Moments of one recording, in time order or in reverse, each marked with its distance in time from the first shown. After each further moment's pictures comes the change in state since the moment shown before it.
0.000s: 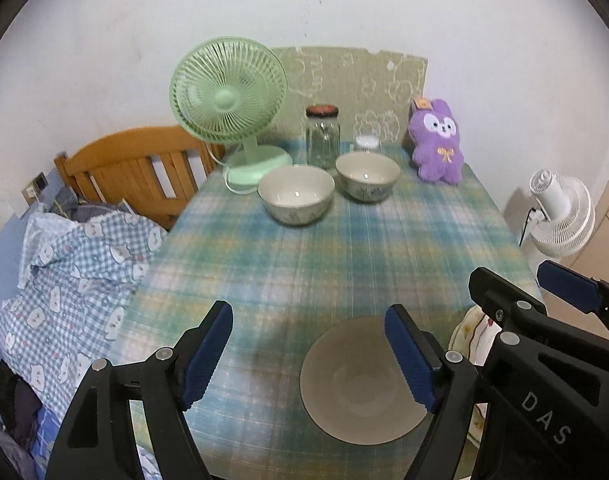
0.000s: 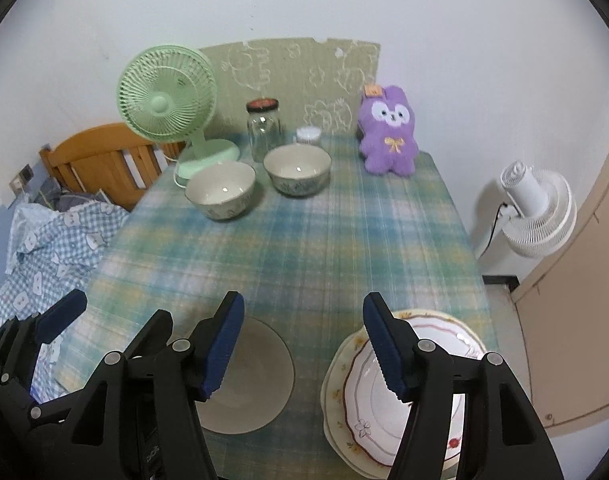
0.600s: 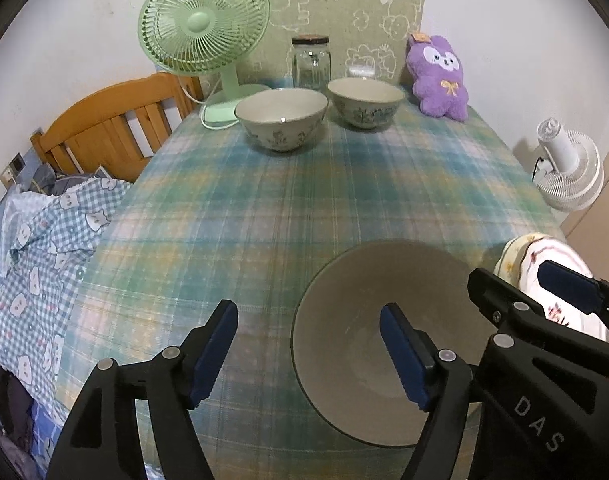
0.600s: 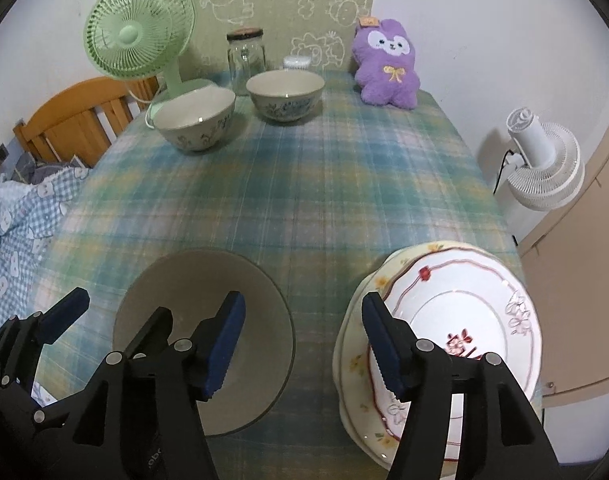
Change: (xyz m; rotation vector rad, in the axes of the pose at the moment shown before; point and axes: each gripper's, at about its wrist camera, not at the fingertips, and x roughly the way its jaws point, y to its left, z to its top) left arm 0.073 0.000 -0.049 0.036 0.140 -0.039; right arm 0.078 0.004 -0.052 0.037 0.144 -0.054
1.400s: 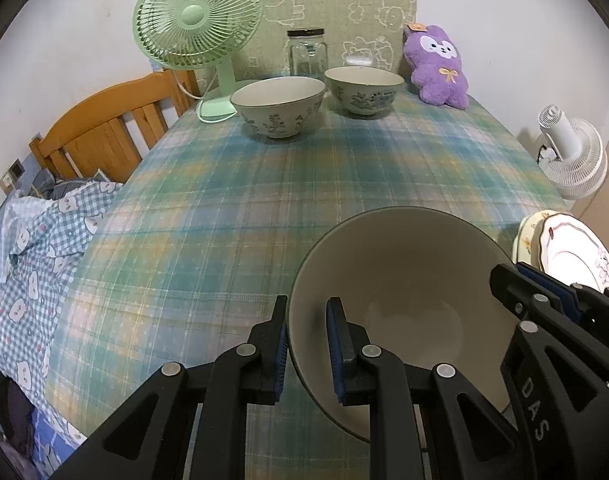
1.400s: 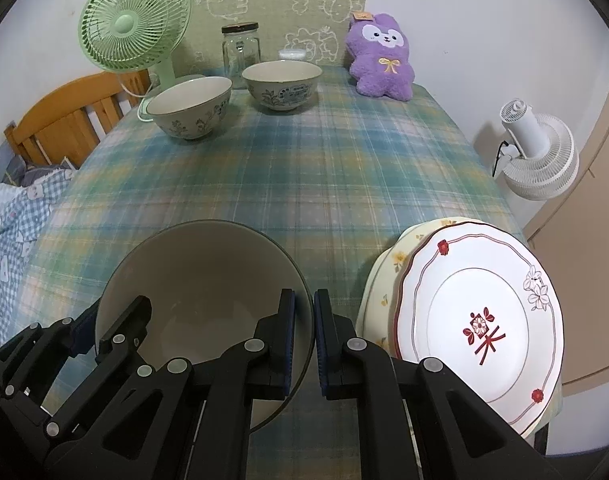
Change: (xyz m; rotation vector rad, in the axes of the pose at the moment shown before) left arm 0.023 -0.003 -0.021 0.041 -0.012 0.011; right arm 0.023 0.014 -0.023 0.024 -0.008 -0.039
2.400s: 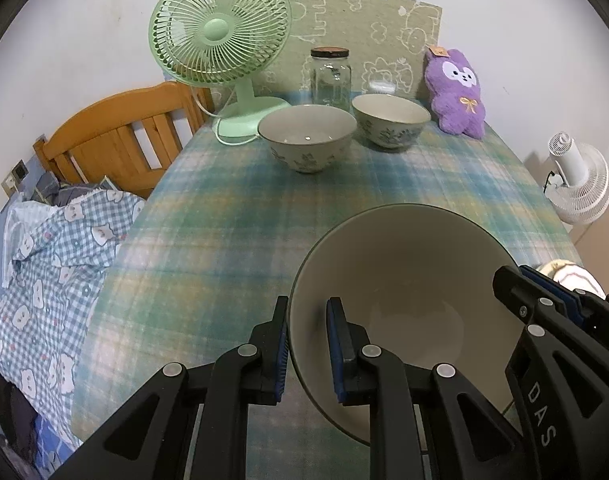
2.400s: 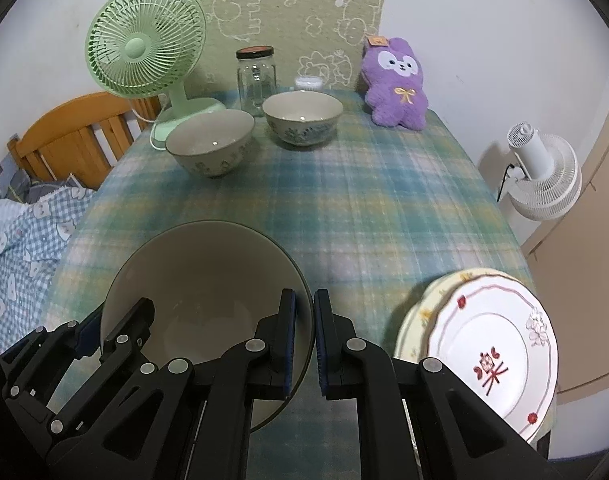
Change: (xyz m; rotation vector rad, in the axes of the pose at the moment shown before) left arm -0.006 0.033 0.040 -0.036 -0.018 0.005; right arm -0.017 0.029 0.042 0.008 -0.039 0.006
